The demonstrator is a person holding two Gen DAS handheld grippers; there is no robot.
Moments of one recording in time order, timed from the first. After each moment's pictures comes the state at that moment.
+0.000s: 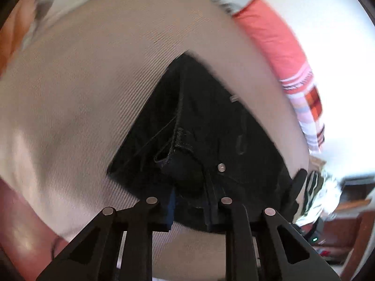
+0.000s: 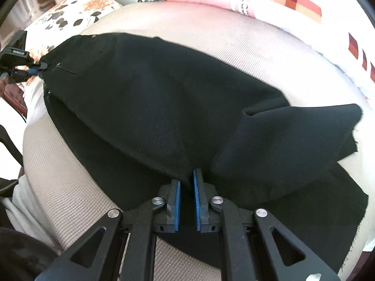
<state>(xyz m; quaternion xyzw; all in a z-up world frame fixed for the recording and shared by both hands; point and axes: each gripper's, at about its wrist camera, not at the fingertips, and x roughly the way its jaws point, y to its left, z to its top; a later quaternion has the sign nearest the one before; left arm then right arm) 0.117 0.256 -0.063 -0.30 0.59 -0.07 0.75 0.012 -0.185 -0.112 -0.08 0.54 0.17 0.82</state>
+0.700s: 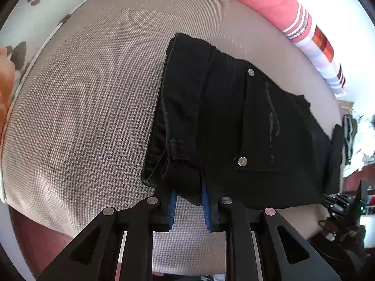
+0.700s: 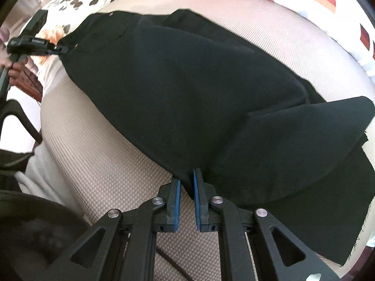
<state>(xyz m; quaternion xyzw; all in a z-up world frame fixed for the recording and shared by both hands) 0.120 0.237 -0.095 -0.11 0.64 -0.09 0.76 -0.031 -0.174 -0.127 -0.08 0.59 0.20 0.78</state>
